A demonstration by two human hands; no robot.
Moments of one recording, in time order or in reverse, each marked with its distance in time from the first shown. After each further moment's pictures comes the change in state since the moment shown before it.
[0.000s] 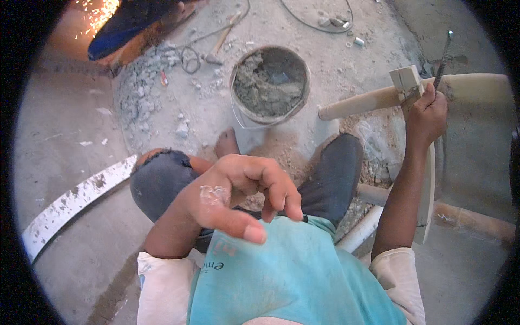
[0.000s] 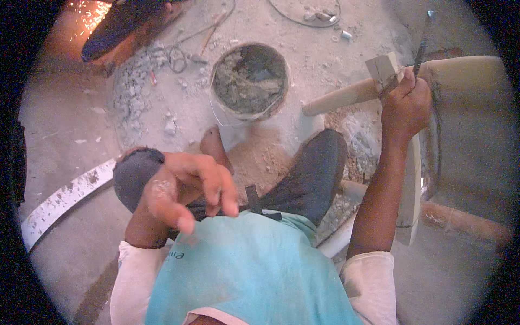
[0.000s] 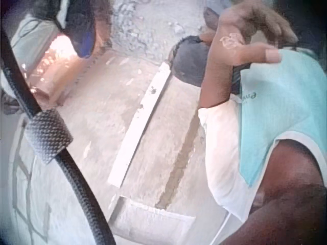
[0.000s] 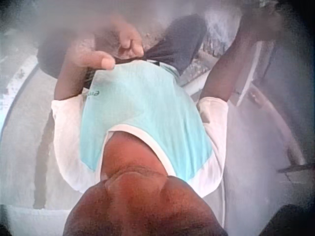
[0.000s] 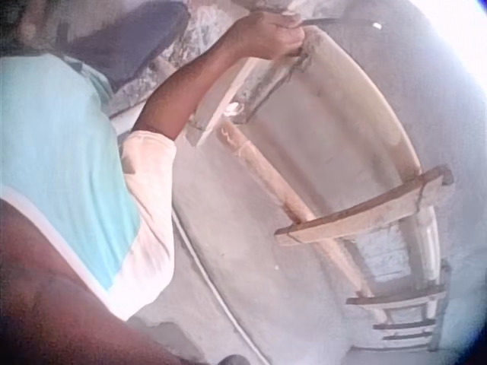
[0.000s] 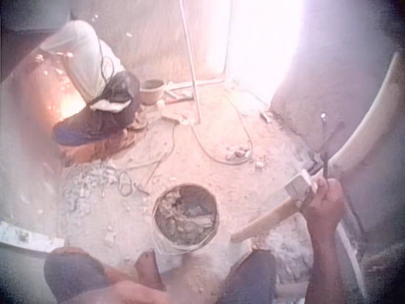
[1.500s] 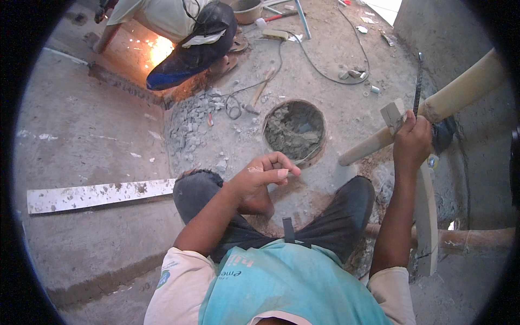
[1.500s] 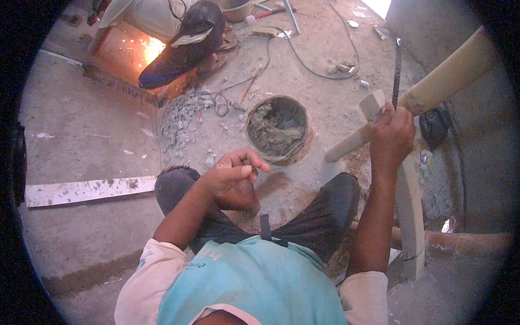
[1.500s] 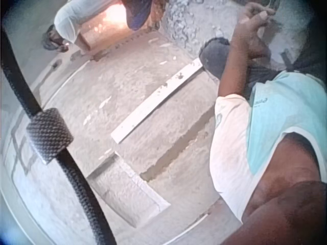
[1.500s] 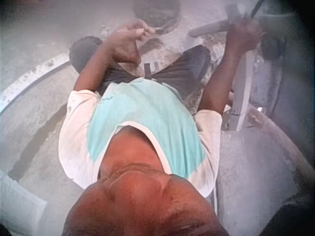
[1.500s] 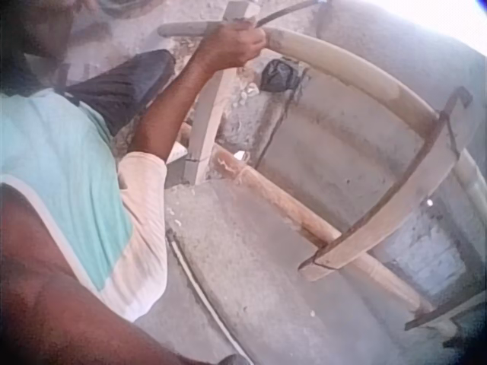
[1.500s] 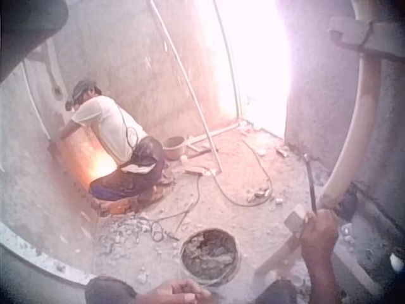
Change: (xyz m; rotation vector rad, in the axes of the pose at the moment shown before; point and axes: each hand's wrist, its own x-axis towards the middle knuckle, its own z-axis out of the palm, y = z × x) left_hand 0.024 -0.026 -0.032 0.307 0.393 -0.123; right_hand 0.000 0.001 -0.009 0.162 0.001 0.017
